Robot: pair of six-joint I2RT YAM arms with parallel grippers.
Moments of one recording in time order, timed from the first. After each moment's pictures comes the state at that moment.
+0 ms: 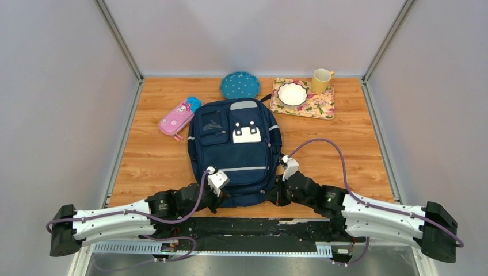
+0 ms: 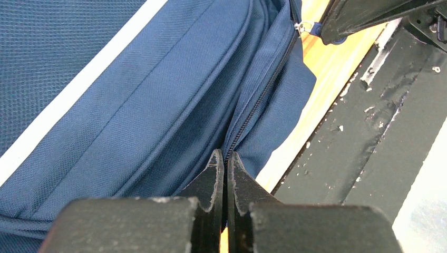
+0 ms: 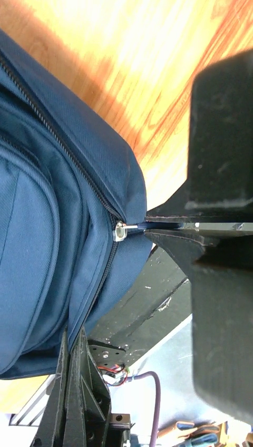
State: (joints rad) left arm -1.24 0.58 0.24 -0.14 -0.22 -0.28; right arm 1.13 0.82 0.37 -0.17 0.11 0.85
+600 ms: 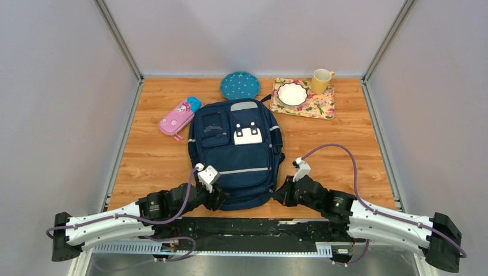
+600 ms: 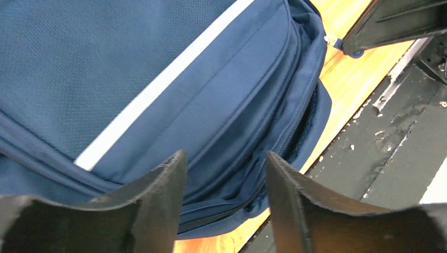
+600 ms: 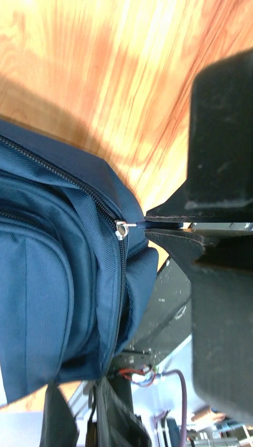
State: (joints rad) left arm -1.24 0.40 0.24 -0.27 -0.32 -0.33; right arm 1.11 0.65 0.26 -0.20 0.18 0.99
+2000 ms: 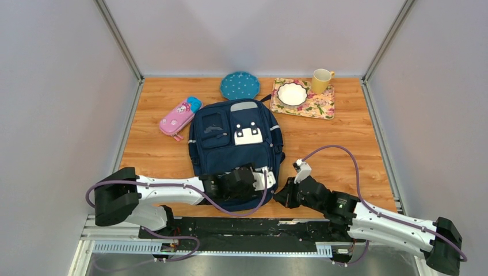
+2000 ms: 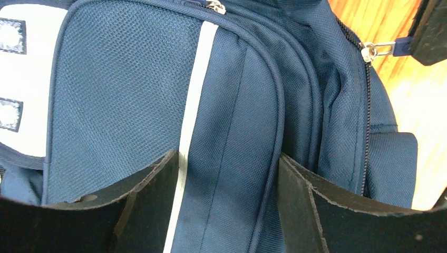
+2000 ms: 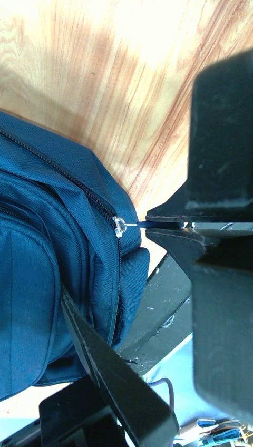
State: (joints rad) left arm -1.25 1.34 0.68 -0.06 -0.31 0.28; right arm 1.10 0.59 0.24 -0.25 0.14 0.92
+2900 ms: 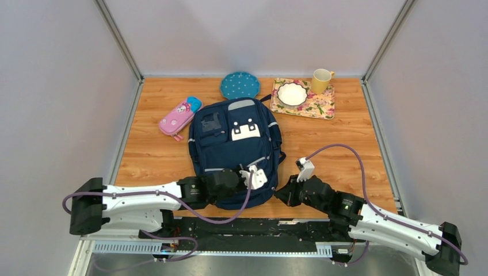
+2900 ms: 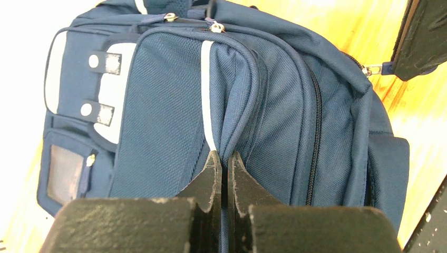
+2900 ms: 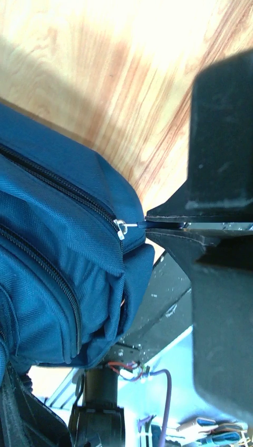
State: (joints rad) left arm -1.30 1.13 0.63 0.00 -0.45 0.34; right arm 1.10 0.52 0.26 -0.29 0.18 0.88
